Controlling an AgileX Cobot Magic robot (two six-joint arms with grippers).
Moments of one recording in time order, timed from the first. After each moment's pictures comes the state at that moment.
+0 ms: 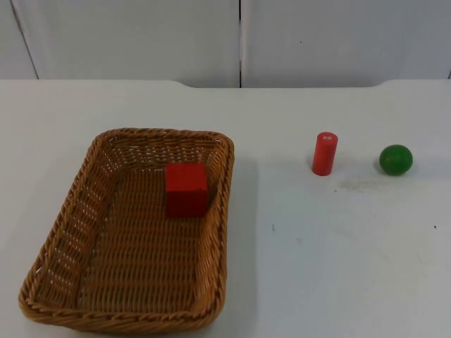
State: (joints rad) right arm 0.63 0.00 -0.52 0.00 1.10 -0.03; left arm -0.08 0.04 -0.50 -0.06 1.08 0.01
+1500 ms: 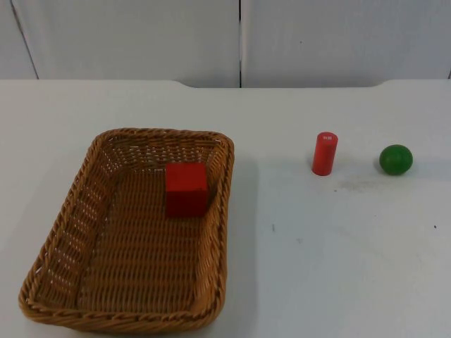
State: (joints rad) right arm 0.63 0.00 -0.51 0.00 1.09 -0.03; left arm -0.08 0.00 -0.50 -0.06 1.08 0.02
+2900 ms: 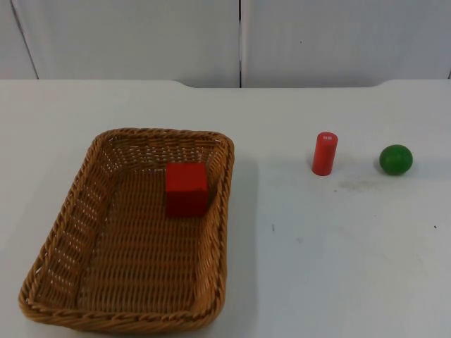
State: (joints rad) right arm 0.63 0.00 -0.51 0.01 1.09 -0.03; left arm 0.05 0.00 -0.50 -0.05 1.08 0.02
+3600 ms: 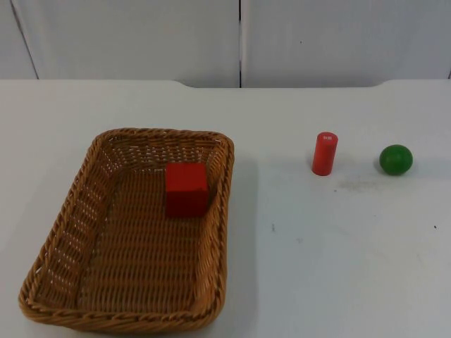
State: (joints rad) right arm 0.35 0.00 -0.51 0.01 1.09 -0.03; left arm 0.05 0.00 -0.50 -0.05 1.08 0.02
